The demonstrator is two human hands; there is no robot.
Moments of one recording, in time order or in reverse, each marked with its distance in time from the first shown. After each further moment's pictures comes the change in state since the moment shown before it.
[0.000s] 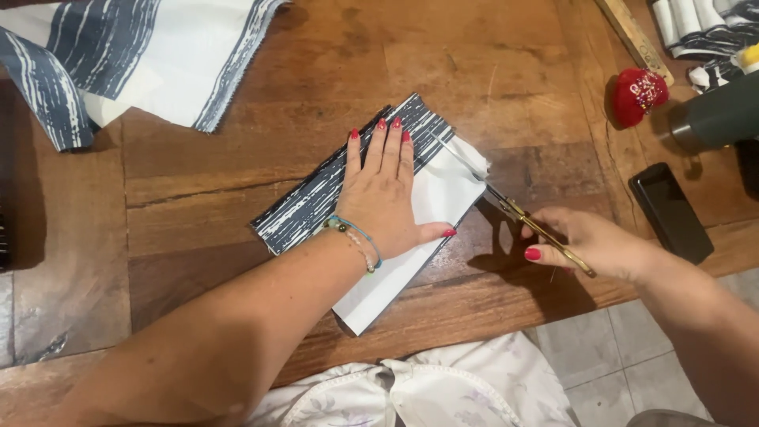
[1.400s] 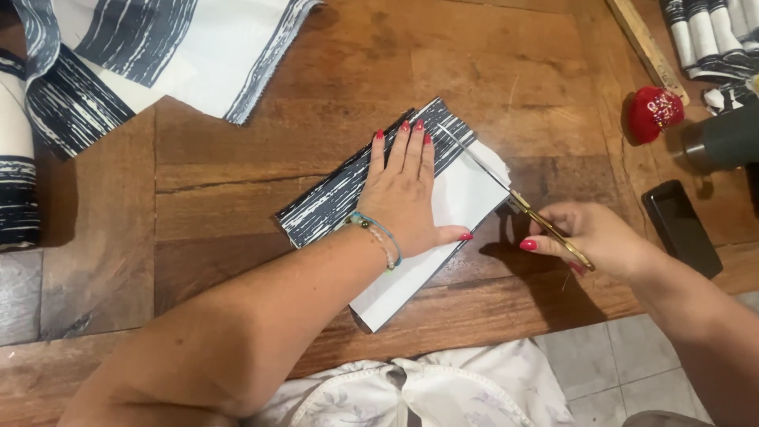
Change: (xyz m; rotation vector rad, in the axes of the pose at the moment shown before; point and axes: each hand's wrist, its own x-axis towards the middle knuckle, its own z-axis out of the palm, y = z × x) left_hand 0.001 -0.001 -0.008 -0.050 -0.110 -0.006; right_hand -0.003 -0.033 0.001 0.364 0.131 -0.031
